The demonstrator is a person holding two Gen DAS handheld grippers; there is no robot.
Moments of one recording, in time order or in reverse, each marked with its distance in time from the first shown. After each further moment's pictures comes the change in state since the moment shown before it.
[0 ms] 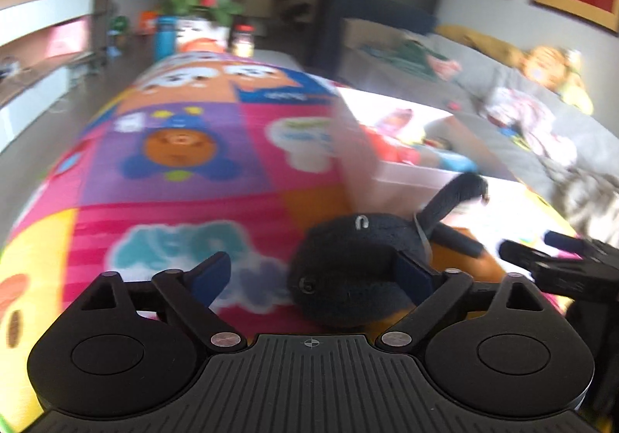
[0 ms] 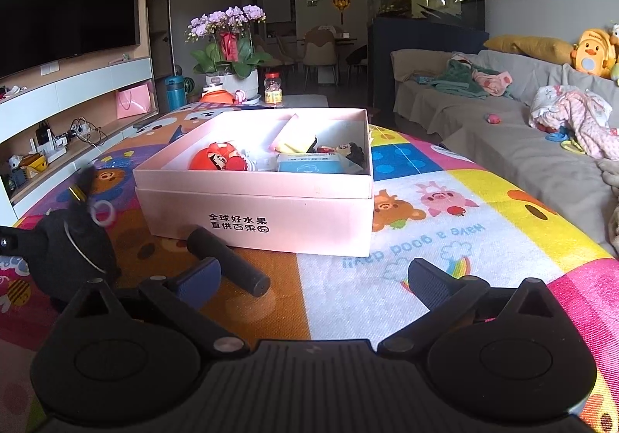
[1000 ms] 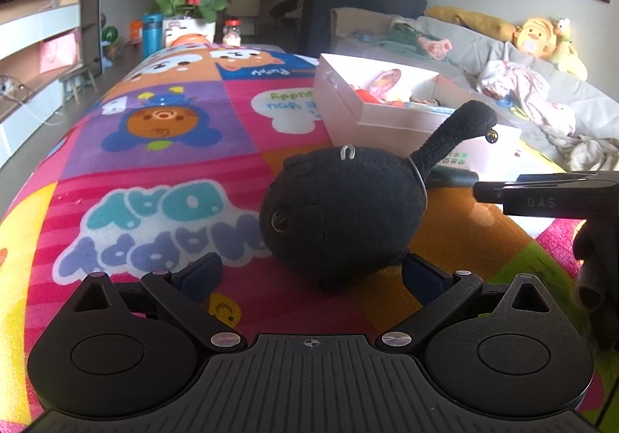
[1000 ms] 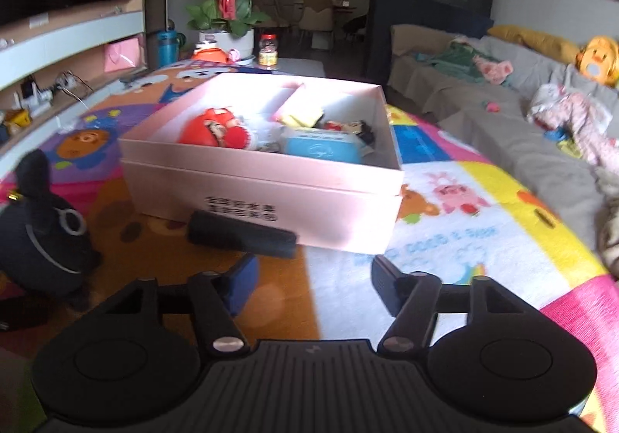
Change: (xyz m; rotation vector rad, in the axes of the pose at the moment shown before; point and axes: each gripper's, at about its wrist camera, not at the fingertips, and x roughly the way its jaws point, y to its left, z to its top) left arm 0.018 -0.027 -0.038 0.097 0.019 0.002; right arm 0.026 0.026 0.016 -0.043 0.123 -0.024
